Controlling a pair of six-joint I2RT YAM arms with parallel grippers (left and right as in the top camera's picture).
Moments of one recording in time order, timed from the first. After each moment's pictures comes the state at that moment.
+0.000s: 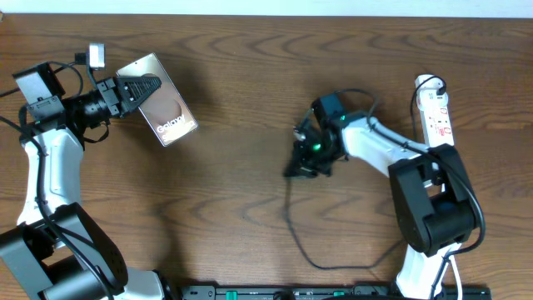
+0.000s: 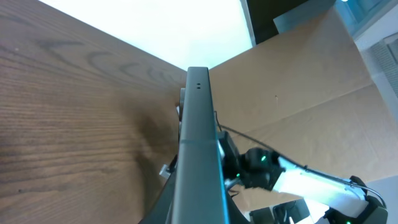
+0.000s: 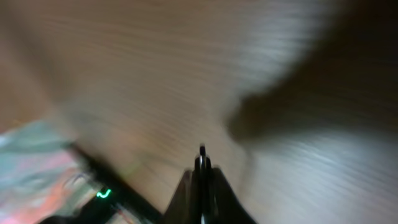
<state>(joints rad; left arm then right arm) 0.43 1.65 1.18 -0.29 1.46 -0.29 0.40 1.98 1.22 -0.78 -0.63 0.43</state>
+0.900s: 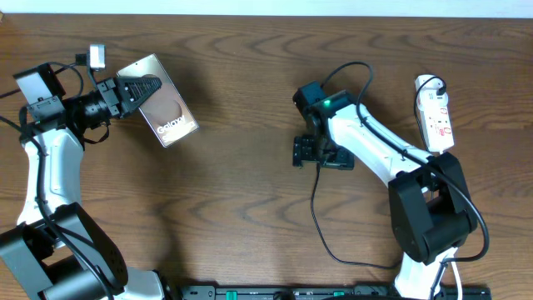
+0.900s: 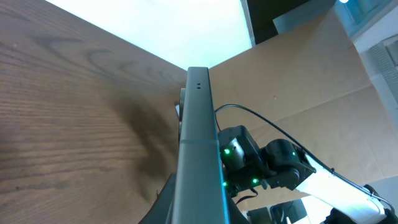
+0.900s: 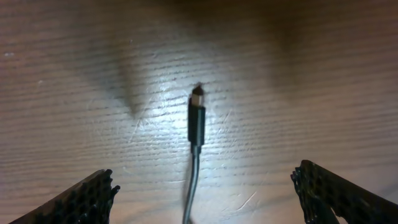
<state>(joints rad) 0.43 1.65 1.18 -0.31 1.47 -0.29 0.50 1.96 1.41 -1.06 0.00 0.62</state>
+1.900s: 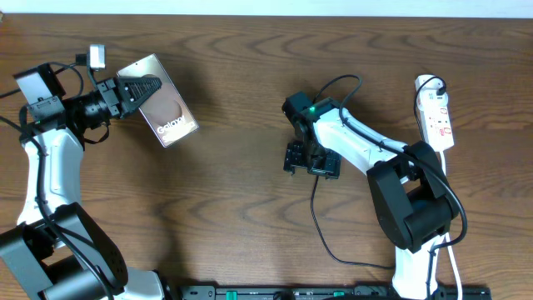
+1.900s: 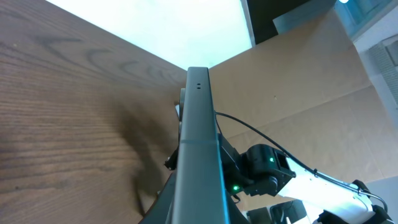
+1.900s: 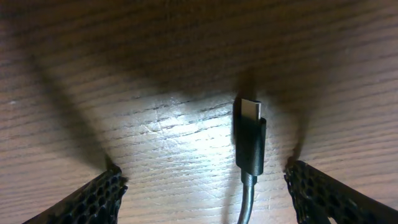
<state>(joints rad) 0.43 1.65 1.18 -0.31 1.47 -0.29 0.54 2.06 1.40 -1.00 -0.06 0.75</state>
